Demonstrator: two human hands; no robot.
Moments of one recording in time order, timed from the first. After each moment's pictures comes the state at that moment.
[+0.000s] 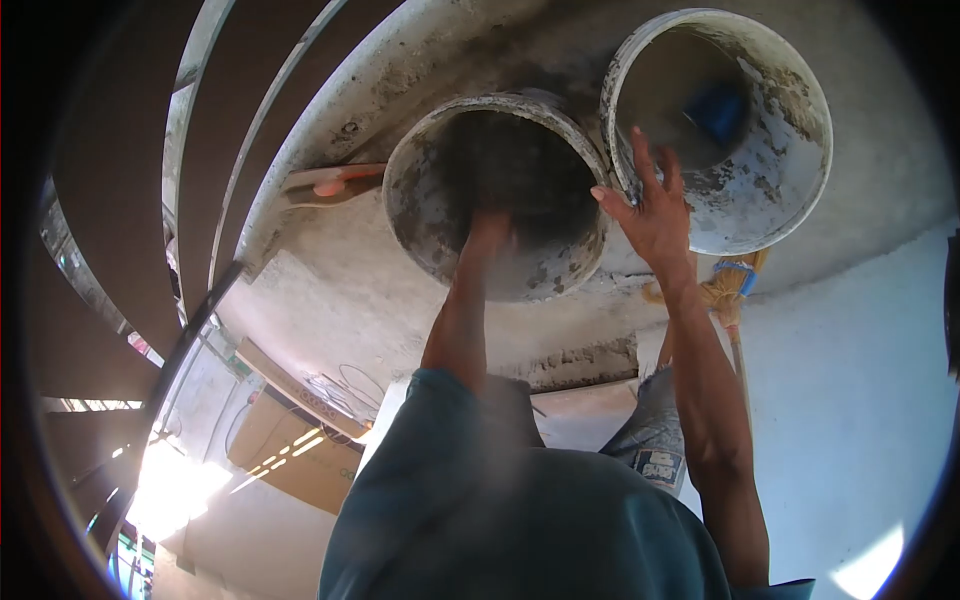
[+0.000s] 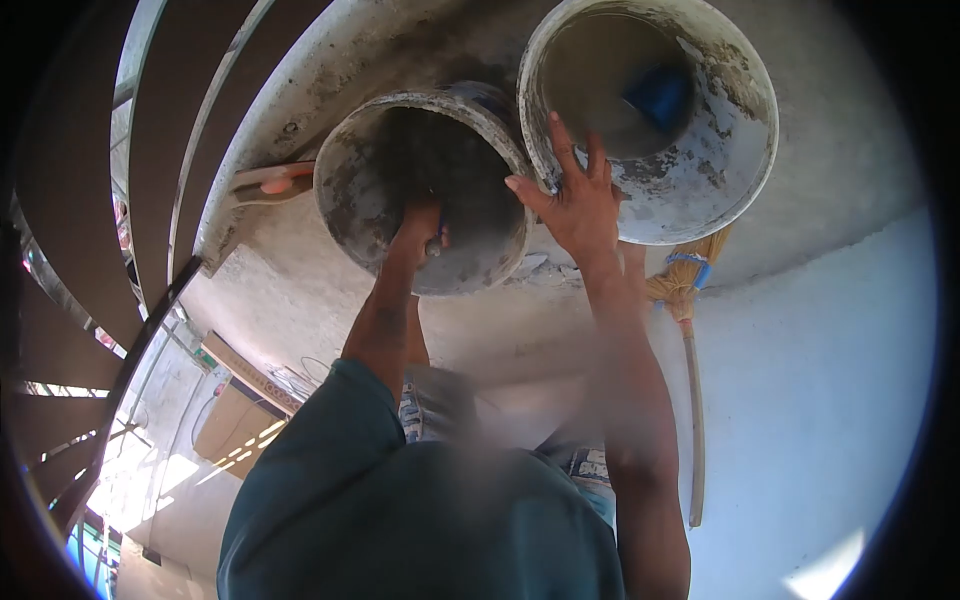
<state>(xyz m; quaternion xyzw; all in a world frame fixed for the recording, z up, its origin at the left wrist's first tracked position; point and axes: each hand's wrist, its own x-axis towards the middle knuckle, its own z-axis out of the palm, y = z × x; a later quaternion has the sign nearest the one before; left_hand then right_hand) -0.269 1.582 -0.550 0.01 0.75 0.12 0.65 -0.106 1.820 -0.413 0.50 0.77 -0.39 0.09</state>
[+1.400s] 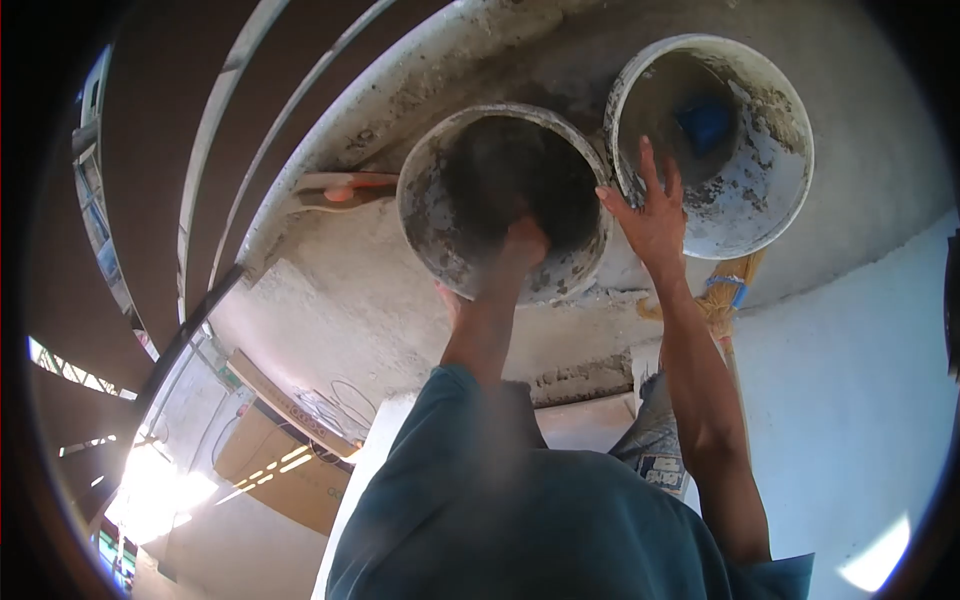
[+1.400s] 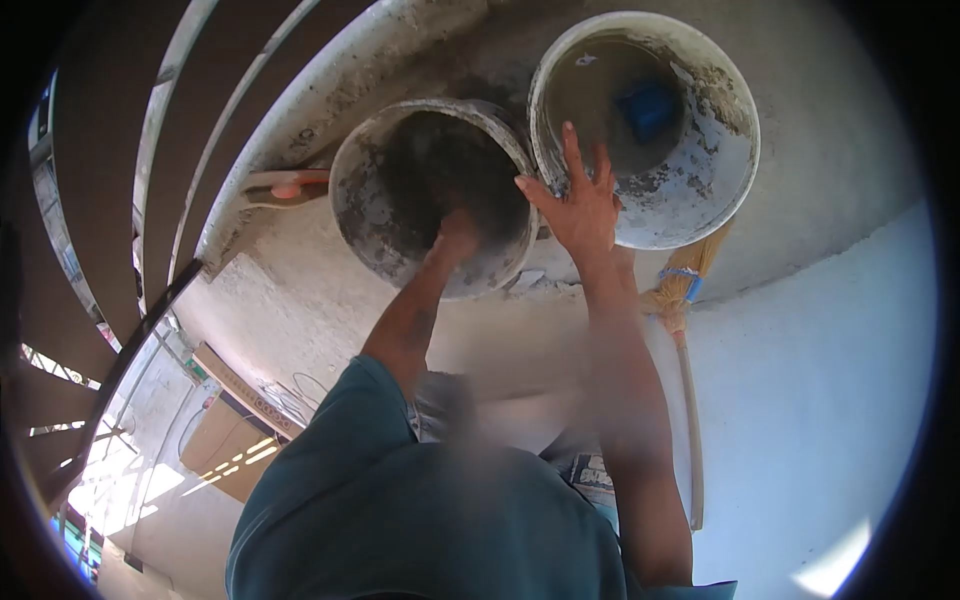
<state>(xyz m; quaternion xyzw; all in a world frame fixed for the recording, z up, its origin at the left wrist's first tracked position) -0.216 1.597 -0.563 0.44 0.76 -0.15 0.46 -0.118 1.816 -0.414 0.52 0.77 -0.37 0.04</state>
